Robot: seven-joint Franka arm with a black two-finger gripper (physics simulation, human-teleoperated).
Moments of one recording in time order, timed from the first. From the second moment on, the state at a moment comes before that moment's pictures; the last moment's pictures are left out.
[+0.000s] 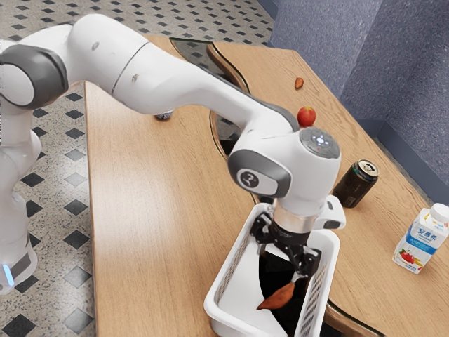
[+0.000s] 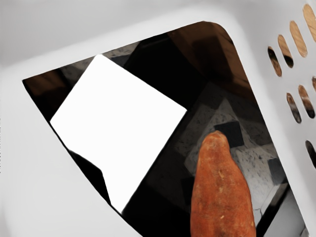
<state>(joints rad) -0.46 0.22 -0.08 -1.70 0.12 1.98 -1.18</state>
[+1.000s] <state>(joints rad) -0.47 0.31 -0.08 -1.69 0.13 2.06 -1.29</state>
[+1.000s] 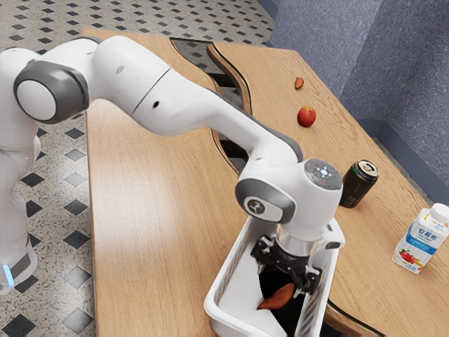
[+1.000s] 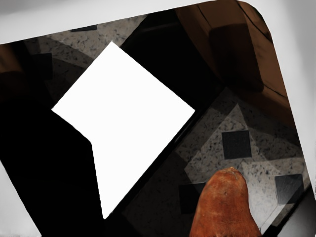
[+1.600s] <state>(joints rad) -0.49 0.32 -0.08 -1.72 0.12 2.12 -1.32</state>
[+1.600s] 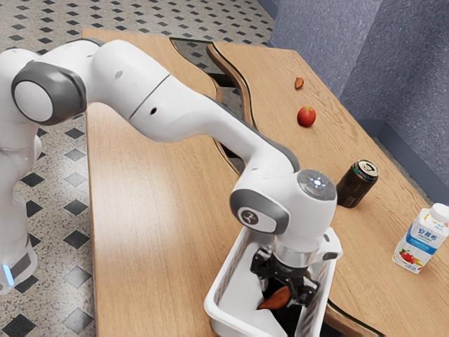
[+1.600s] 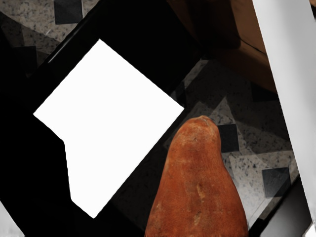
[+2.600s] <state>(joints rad) -0.50 -0.35 0.24 -2.14 0.23 1.82 -1.25</state>
